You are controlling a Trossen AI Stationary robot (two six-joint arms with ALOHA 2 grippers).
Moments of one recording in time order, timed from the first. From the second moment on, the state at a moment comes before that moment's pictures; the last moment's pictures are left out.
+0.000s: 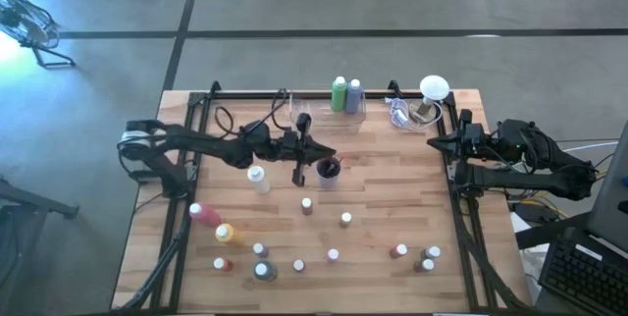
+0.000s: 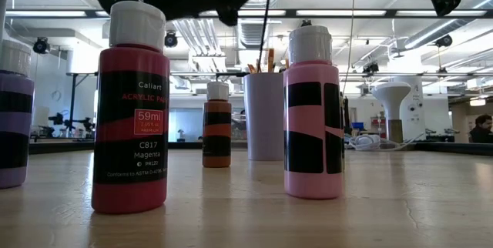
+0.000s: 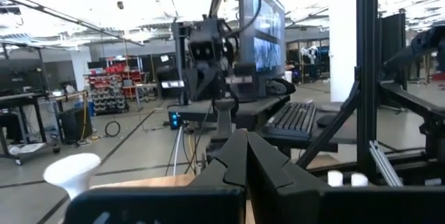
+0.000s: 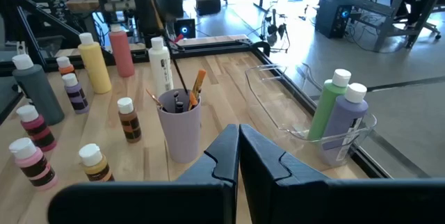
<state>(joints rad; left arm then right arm) 0.14 1.58 0.80 1.06 0.27 0.04 -0.13 0.22 0.68 -0.71 0.11 0.05</state>
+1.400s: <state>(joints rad) 0.19 1.75 0.81 0.87 0.24 -0.06 -0.13 0.22 0.68 -0.70 0.11 0.05</state>
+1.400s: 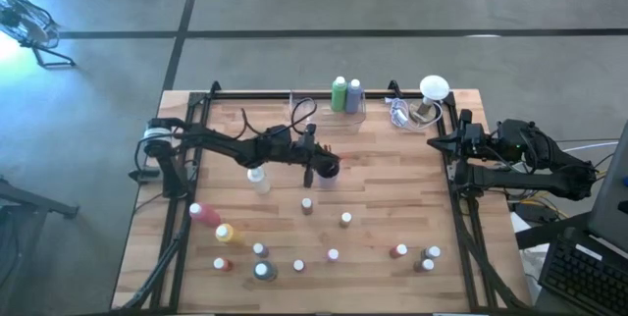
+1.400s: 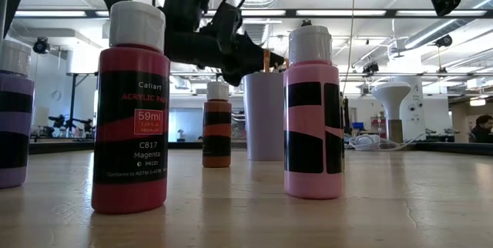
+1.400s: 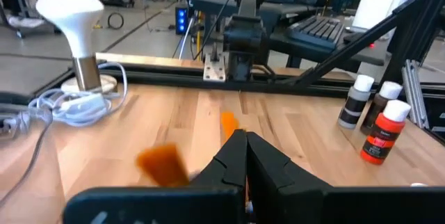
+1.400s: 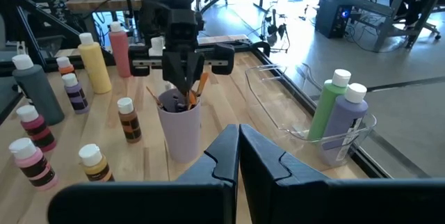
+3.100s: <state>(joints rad) -0.07 1.15 1.34 -0.66 -0.57 -0.21 -0.13 0.22 0.68 -0.70 0.11 0.05</state>
